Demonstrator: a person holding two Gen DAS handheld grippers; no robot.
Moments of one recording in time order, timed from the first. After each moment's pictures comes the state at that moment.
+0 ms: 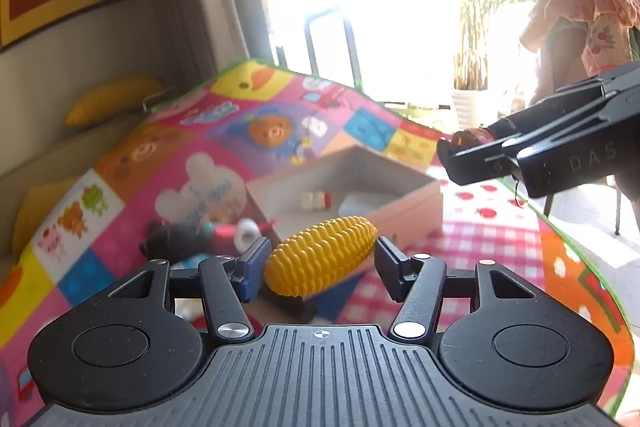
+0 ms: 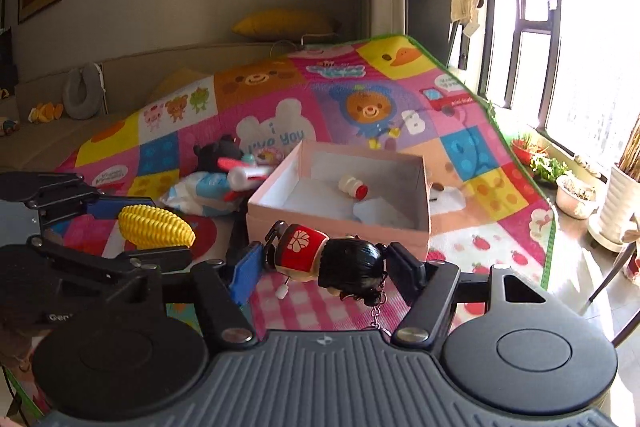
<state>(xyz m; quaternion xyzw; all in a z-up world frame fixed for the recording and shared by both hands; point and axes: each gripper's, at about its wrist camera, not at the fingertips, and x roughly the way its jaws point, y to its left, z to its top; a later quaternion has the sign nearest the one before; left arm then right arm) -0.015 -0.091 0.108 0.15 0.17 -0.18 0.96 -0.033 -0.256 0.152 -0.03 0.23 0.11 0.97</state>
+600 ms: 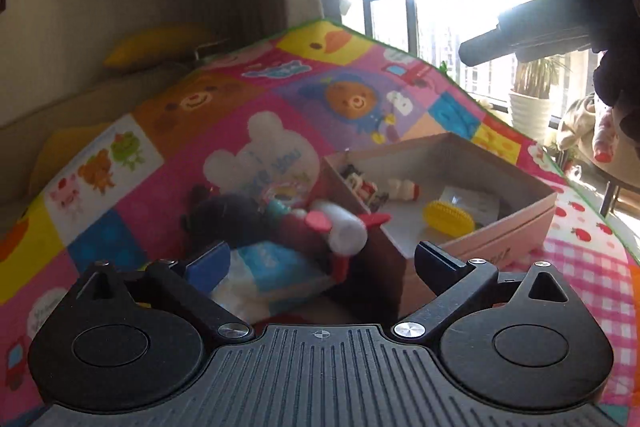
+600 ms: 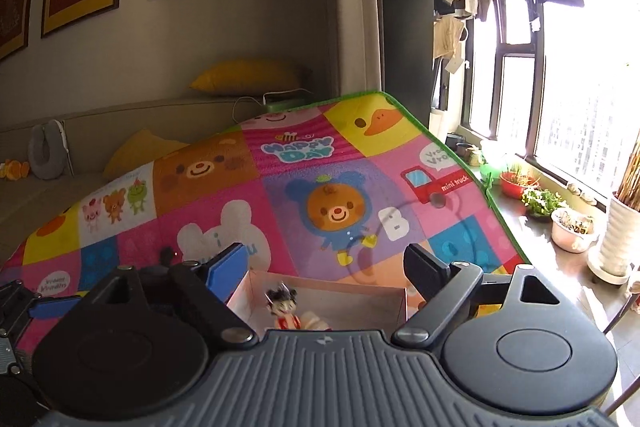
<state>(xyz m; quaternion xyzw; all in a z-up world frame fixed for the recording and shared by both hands) 0.067 -0.023 0.066 0.08 0.24 -0.10 0.96 0.134 -0.257 0.193 -0.02 0.20 0.08 0.98</state>
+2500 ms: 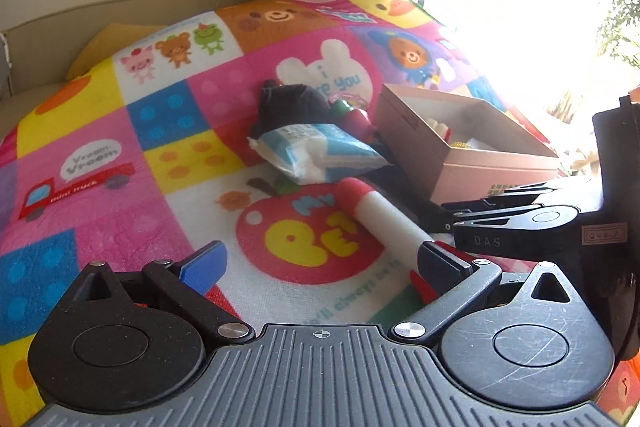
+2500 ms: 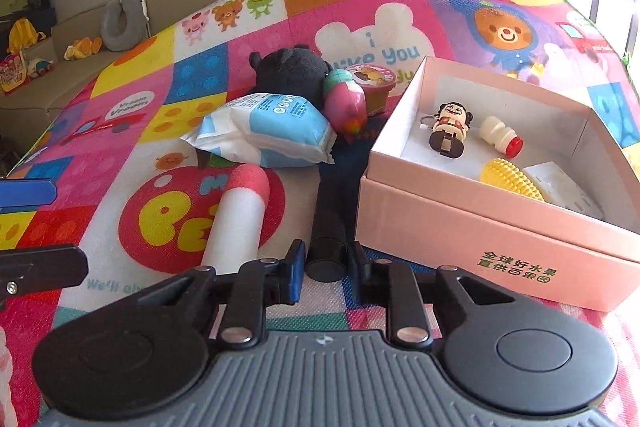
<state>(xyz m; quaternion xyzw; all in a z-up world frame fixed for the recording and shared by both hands) -0.008 0.035 0.045 -0.03 0.30 -0.06 0.95 0.081 -0.143 0.044 -0.07 0.33 0.20 0.92</state>
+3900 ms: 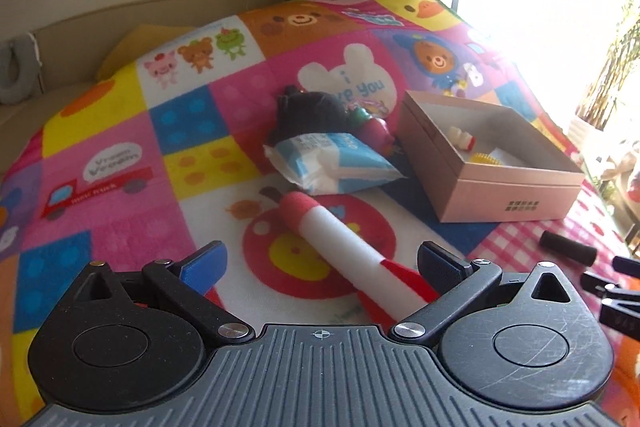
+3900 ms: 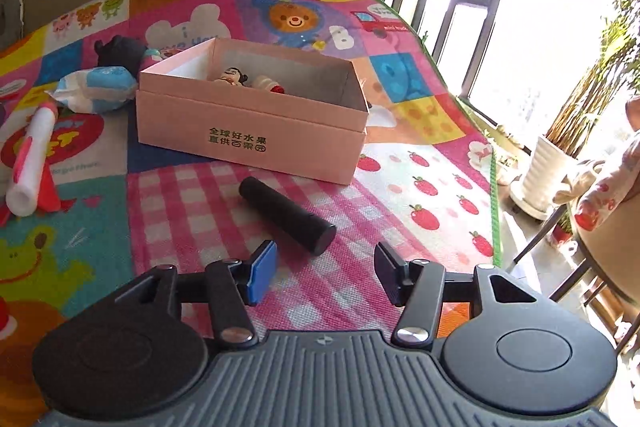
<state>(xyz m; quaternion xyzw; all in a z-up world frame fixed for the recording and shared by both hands) 0.001 0.018 0.056 -0.04 0.30 -0.01 0.95 -0.013 -0.252 0.038 -0.09 0.30 -0.02 0.95</state>
